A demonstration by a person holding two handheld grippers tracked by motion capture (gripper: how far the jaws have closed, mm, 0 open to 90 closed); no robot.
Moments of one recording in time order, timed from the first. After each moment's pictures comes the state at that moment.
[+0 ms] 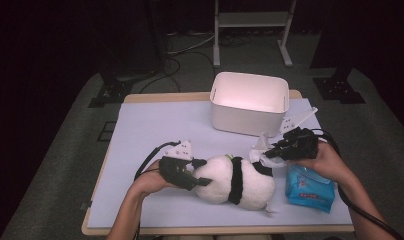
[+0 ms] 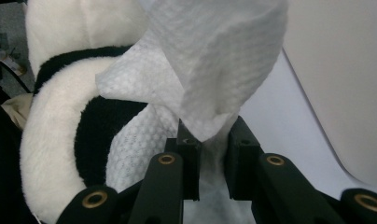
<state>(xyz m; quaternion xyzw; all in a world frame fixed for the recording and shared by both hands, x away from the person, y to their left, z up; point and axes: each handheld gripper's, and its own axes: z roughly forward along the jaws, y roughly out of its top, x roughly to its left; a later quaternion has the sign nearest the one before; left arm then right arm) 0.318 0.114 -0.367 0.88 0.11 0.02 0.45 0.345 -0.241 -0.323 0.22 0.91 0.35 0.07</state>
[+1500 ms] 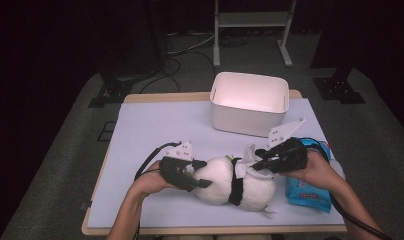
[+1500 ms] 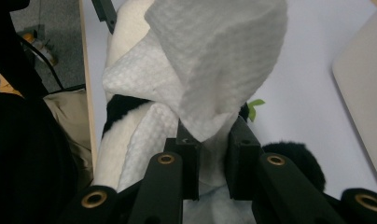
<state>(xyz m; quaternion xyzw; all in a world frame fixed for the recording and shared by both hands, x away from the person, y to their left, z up) 0.317 0.114 -0.368 0.89 0.11 0.01 0.45 0.315 -0.208 -0.317 0.14 0.92 0.37 0.06</state>
